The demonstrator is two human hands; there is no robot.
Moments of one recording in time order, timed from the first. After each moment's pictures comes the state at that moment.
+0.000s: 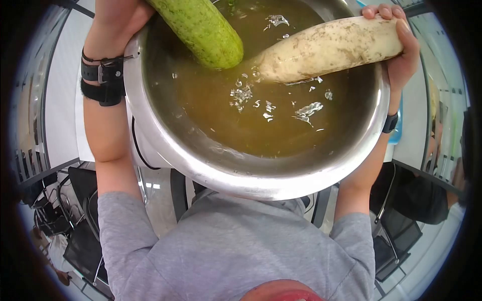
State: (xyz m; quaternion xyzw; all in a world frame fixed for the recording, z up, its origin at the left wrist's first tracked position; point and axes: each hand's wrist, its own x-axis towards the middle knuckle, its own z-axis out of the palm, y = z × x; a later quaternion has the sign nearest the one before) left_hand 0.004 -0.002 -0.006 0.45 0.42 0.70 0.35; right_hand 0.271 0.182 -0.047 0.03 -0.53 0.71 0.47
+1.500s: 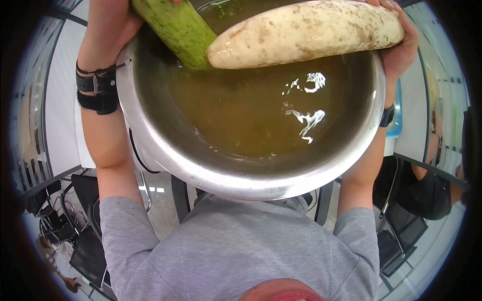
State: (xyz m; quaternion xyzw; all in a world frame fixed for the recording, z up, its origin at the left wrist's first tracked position) left_hand 0.007 -0.005 -0.006 0.48 0.47 0.65 0.35; right_hand 0.281 0.214 -0.047 -0.01 -0.48 0.75 0.45
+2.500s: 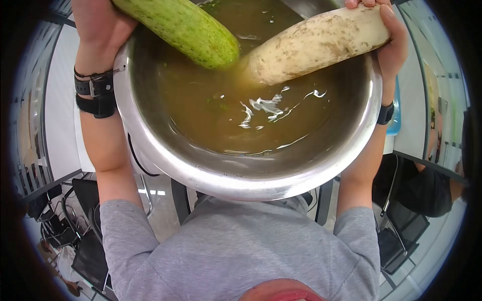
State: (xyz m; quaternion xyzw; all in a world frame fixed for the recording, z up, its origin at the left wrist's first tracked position) left_hand 0.010 -0.003 -0.004 0.40 0.39 0.76 0.35; right_hand 0.278 0.198 -0.046 0.01 -0.52 0.73 0.44
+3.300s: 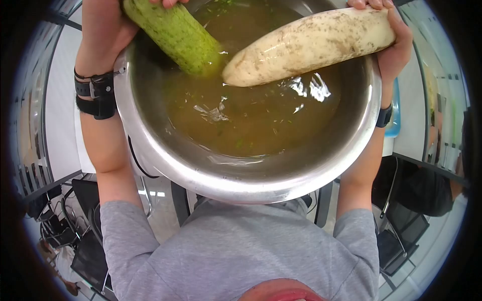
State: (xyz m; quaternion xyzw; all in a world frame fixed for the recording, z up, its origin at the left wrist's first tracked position) left_hand 0.006 -0.004 -0.009 0.45 0.41 0.70 0.38; right_hand 0.267 0.180 -0.044 0.04 -0.48 0.72 0.50
